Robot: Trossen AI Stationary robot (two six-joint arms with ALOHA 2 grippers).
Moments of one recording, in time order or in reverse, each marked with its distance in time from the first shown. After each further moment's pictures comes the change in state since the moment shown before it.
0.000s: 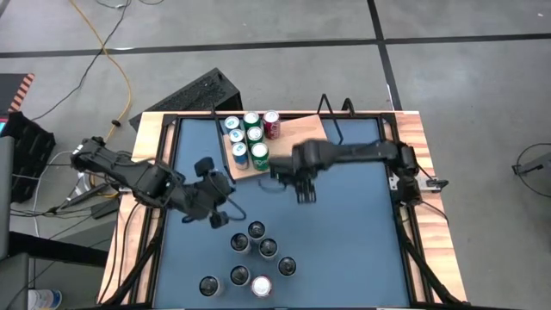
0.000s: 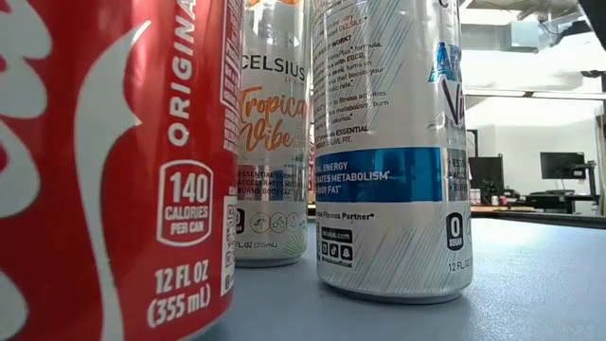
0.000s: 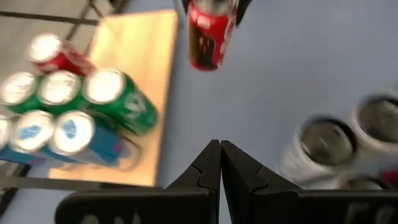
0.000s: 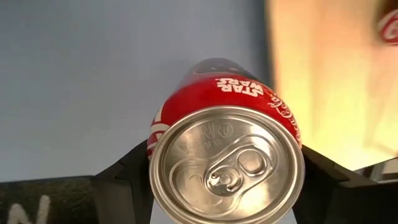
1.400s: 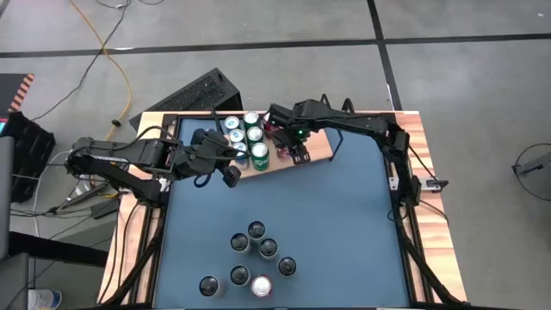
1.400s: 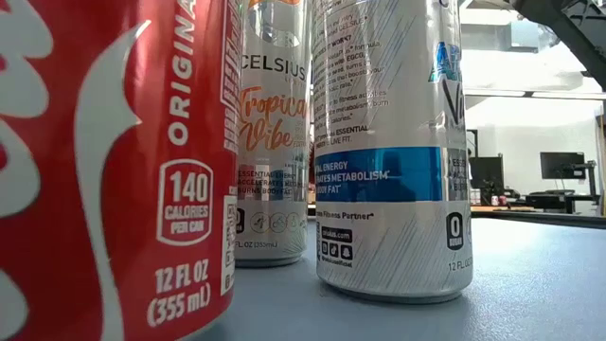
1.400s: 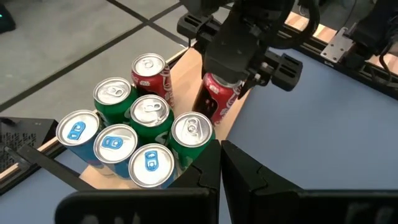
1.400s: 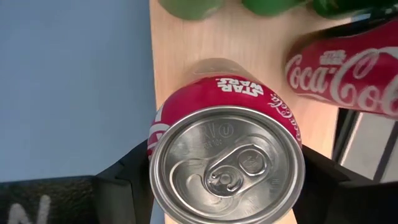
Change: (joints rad) left arm 0.286 -0.065 0.000 0.135 -0.067 -0.103; right arm -0.365 0.063 -0.004 0.267 -0.137 -0.542
